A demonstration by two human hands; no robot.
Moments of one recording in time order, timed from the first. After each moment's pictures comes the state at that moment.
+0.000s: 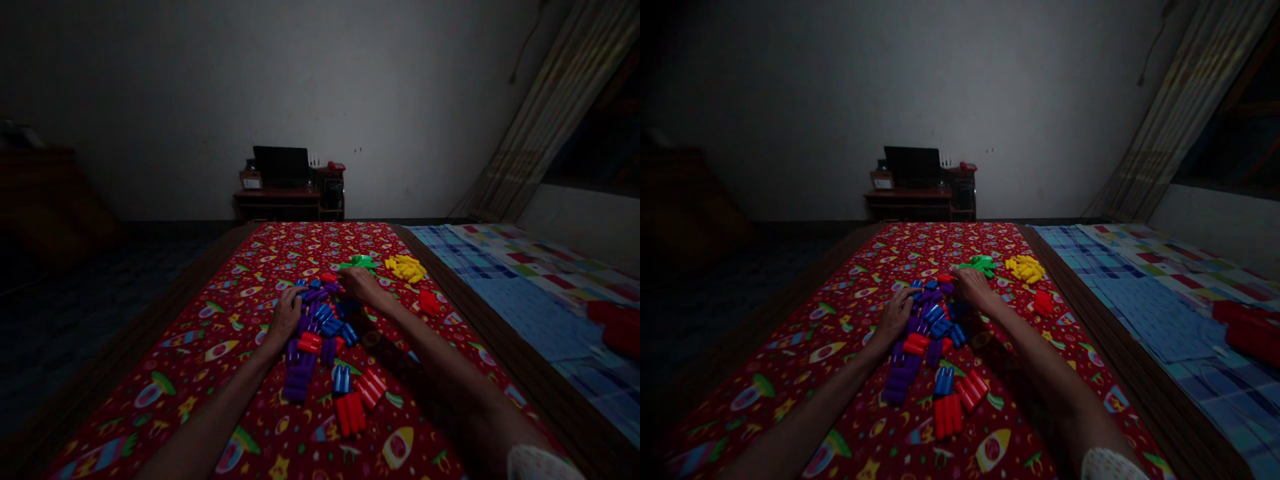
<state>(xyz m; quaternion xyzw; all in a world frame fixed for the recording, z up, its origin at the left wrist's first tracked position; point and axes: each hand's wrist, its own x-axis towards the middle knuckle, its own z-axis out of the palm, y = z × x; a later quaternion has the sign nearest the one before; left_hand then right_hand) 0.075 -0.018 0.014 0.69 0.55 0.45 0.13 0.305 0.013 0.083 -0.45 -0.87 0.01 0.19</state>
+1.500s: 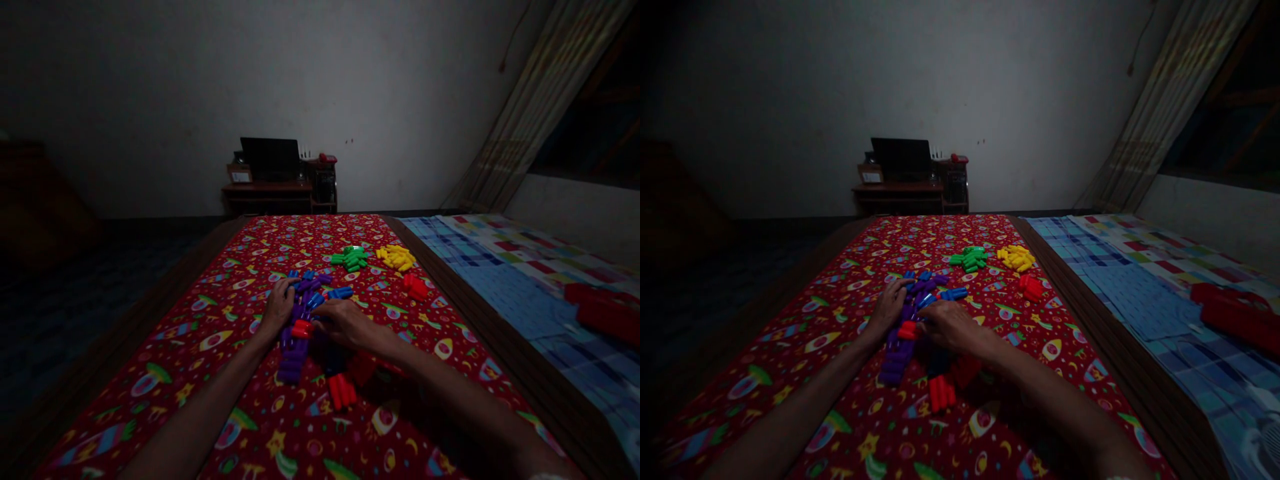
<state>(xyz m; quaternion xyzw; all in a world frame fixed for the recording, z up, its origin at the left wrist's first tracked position) 0.078 -0.023 0.019 0.69 0.56 0.44 0.14 0.286 -0.088 0.069 -0.32 -0.91 0.12 0.23</state>
